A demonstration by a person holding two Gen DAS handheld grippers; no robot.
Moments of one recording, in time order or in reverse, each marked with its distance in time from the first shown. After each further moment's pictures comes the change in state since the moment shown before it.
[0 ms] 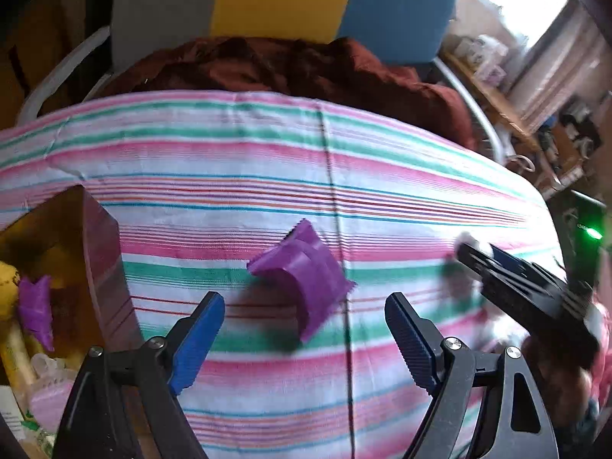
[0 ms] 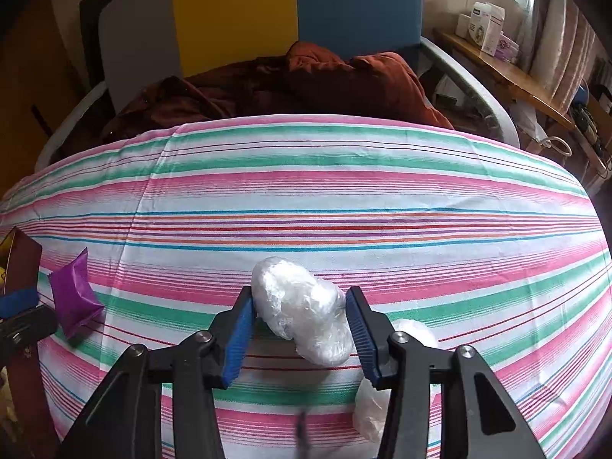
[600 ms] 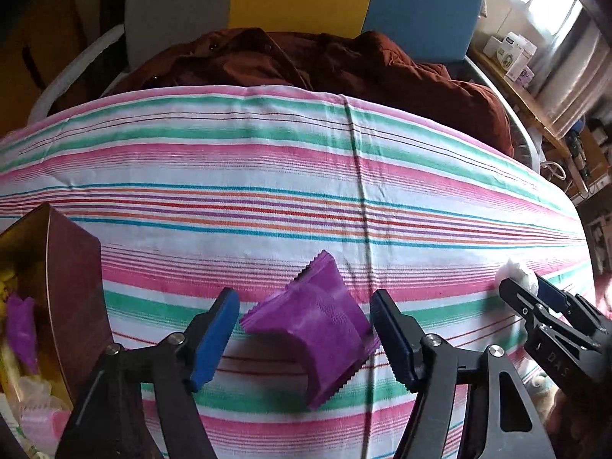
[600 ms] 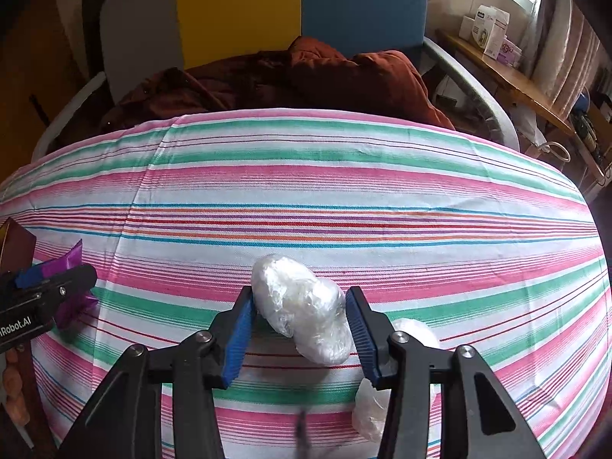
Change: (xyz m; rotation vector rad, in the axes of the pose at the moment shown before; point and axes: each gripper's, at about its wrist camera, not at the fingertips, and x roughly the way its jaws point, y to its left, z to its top) left arm 0.036 0.002 0.015 -0.018 -0.018 0.099; right arm 0.003 0.003 -0.001 -0.024 0.016 -0.026
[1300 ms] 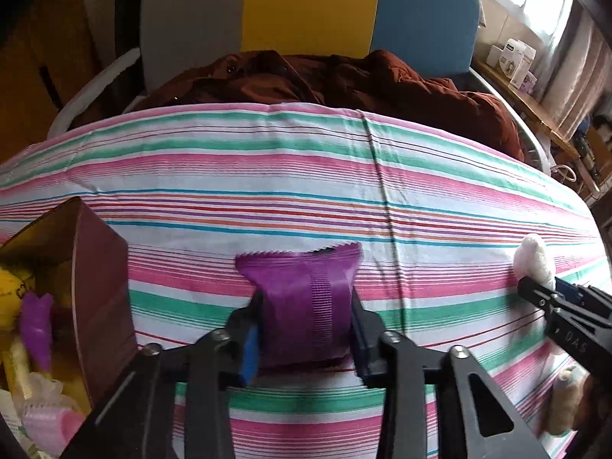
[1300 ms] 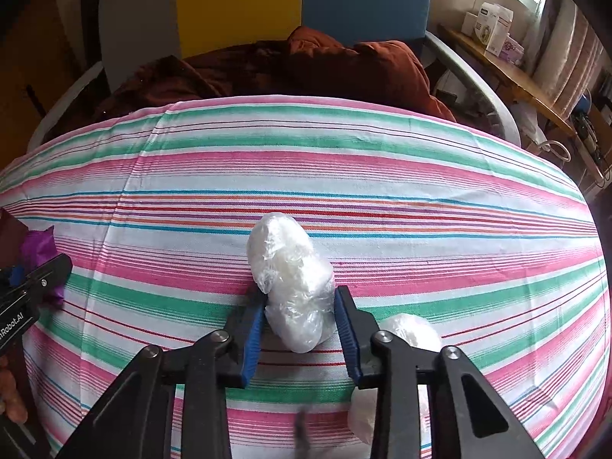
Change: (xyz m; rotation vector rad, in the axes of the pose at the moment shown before) left arm -0.005 0.002 -0.017 0.024 -0.107 0.072; right arm 0.007 -0.002 -0.005 -0.012 0.025 -0.005
